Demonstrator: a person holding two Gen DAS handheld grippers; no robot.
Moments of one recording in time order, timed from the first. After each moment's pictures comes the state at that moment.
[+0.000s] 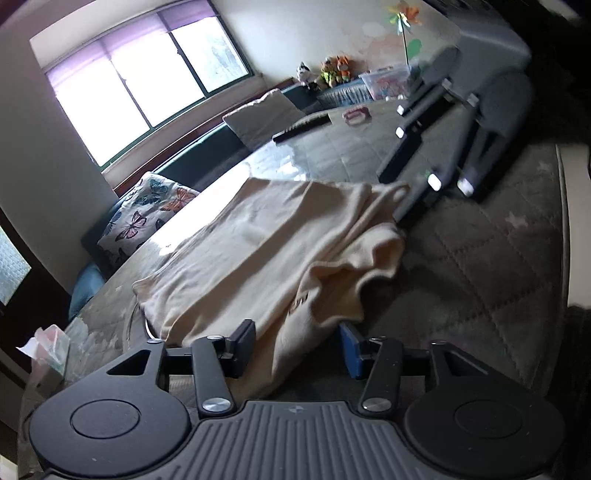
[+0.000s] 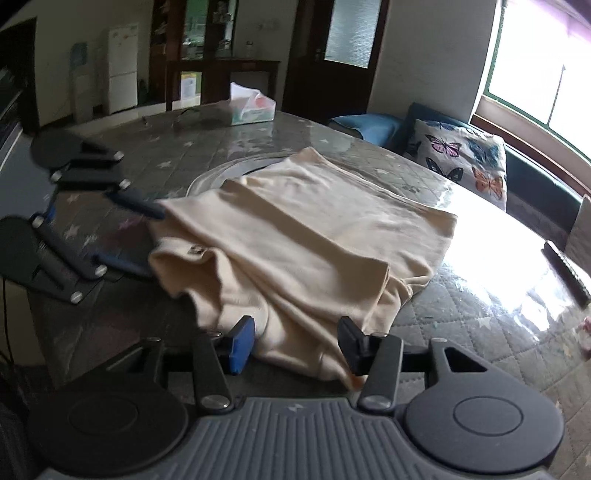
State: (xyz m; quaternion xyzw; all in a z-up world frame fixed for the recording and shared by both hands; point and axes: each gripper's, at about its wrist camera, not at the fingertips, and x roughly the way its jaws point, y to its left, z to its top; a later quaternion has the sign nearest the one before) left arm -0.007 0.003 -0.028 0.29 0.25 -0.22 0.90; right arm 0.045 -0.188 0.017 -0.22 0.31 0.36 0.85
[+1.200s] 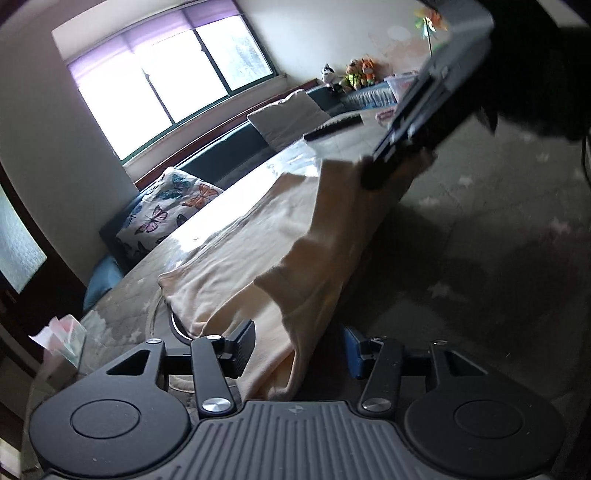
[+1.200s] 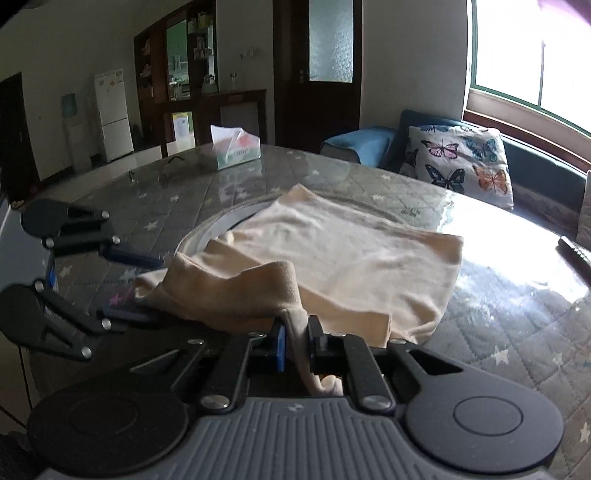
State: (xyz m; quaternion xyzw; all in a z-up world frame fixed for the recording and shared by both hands) left arm 0.013 0.020 -0.034 0.29 0.24 -0.18 0.91; right arm 0.098 -0.178 0.034 -0.12 0.31 0.37 0.87
